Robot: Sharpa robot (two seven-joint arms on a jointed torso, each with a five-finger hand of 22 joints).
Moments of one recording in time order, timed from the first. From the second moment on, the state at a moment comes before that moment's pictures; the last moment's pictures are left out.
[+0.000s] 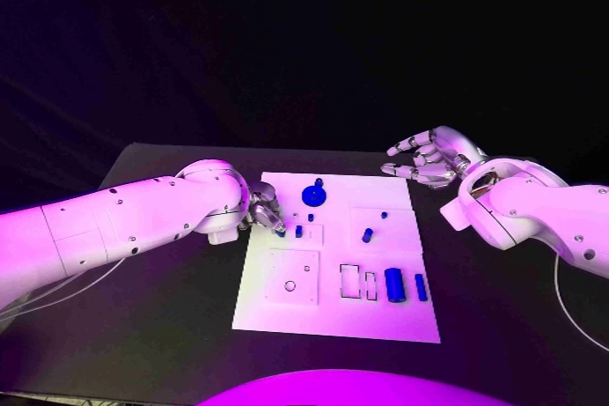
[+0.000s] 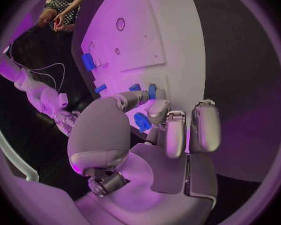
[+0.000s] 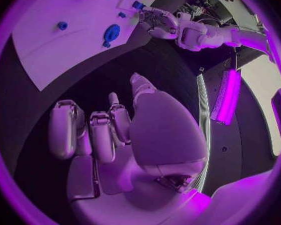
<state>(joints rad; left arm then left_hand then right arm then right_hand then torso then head) 1.23 -0.69 -0.07 1.39 -1.09 0.18 -0.52 1.08 -0.18 0.81 0.13 0.32 0.82 0.08 0.79 0.73 1.32 -0.01 1.22 1.01 1.47 -0.06 1.56 1.31 0.08 1.39 0.05 1.45 1.30 1.31 -0.91 -0.15 1.59 -0.85 -0.53 -0.06 1.39 -0.15 0.10 0.29 0.27 0.89 0.18 0.10 0.30 1.40 0.09 1.36 1.31 1.46 0.02 1.54 1.31 0.05 1.44 0.12 1.30 1.31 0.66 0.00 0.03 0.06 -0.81</state>
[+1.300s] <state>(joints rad) 1.23 -0.68 -0.07 1.39 -1.10 0.19 -0.53 0.98 -0.20 0.86 0.03 0.32 0.86 0.06 0.81 0.69 1.38 -0.04 1.27 1.10 1.47 -0.08 1.56 1.31 0.08 1.40 0.04 1.45 1.30 1.31 -0.92 -0.15 1.59 -0.85 -0.53 -0.06 1.39 -0.15 0.10 0.29 0.27 0.89 0.18 0.11 0.30 1.40 0.09 1.36 1.31 1.46 0.02 1.54 1.31 0.05 1.44 0.12 1.30 1.31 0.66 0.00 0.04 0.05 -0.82</state>
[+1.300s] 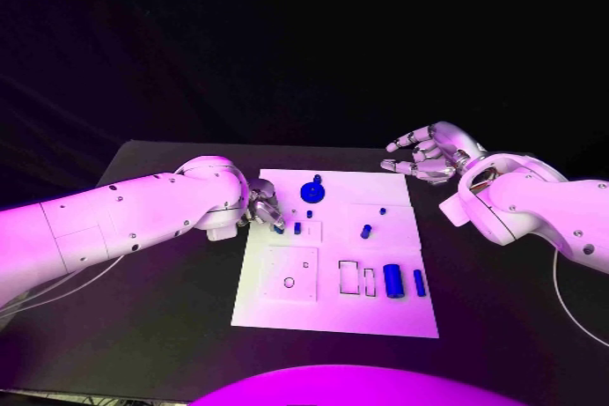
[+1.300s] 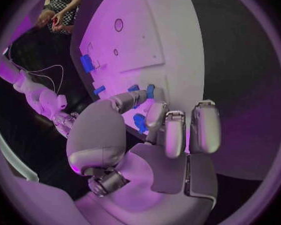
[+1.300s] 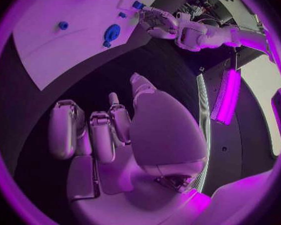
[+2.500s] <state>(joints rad) 1.22 -0.67 -0.07 1.36 -1.11 0.20 -0.52 0.95 -0.21 0.62 0.16 0.31 0.92 0.02 0.79 0.65 1.38 -0.04 1.27 1.11 1.47 -0.08 1.56 1.31 0.08 1.40 0.04 1.45 1.30 1.31 -0.92 -0.15 1.59 -0.85 -0.53 -0.05 1.38 -0.14 0.10 0.29 0.27 0.89 0.18 0.11 0.30 1.40 0.09 1.36 1.31 1.46 0.02 1.54 1.31 0.05 1.44 0.12 1.30 1.31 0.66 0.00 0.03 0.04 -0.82</state>
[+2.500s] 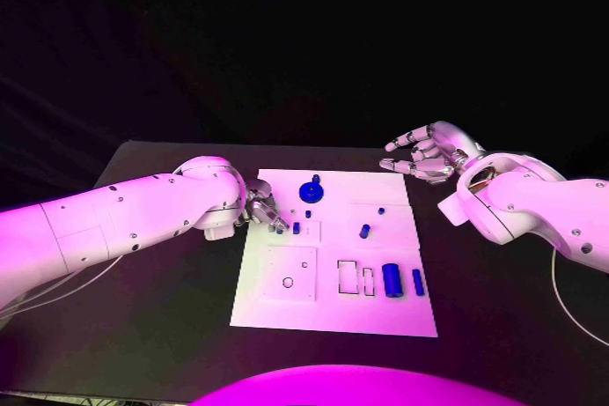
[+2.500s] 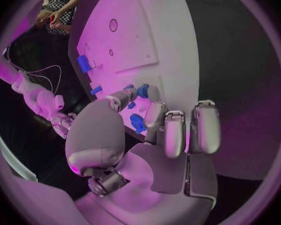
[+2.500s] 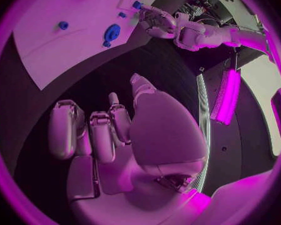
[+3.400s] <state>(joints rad) 1.22 -0.67 -0.07 1.34 -1.05 0.17 -0.51 1.07 -0.18 0.57 0.18 0.31 0.89 0.04 0.74 0.62 1.35 -0.02 1.21 1.04 1.47 -0.08 1.56 1.31 0.08 1.39 0.04 1.44 1.29 1.31 -0.92 -0.15 1.59 -0.85 -0.53 -0.05 1.38 -0.14 0.10 0.29 0.27 0.89 0.18 0.11 0.30 1.40 0.09 1.36 1.31 1.46 0.02 1.54 1.31 0.05 1.44 0.12 1.30 1.31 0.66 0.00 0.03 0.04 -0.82</state>
